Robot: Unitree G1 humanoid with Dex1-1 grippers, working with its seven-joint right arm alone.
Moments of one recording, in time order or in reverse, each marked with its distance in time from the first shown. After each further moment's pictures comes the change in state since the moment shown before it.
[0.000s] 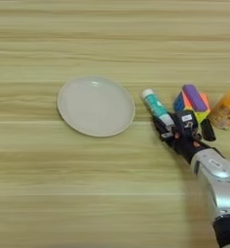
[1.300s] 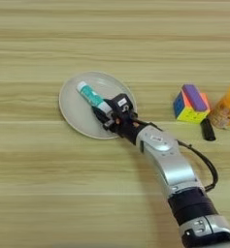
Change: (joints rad) arm -0.183 0.142 0.284 0.018 -0.063 0.088 0.063
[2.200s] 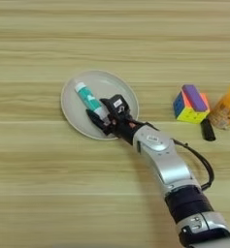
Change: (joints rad) arm -0.005 0.007 0.009 0.020 -0.029 -0.022 0.017
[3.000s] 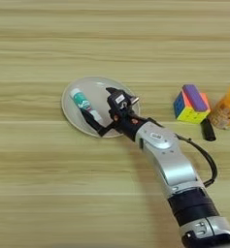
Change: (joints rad) arm 0.027 -0.012 -0.005 -0.128 0.001 0.026 0.006
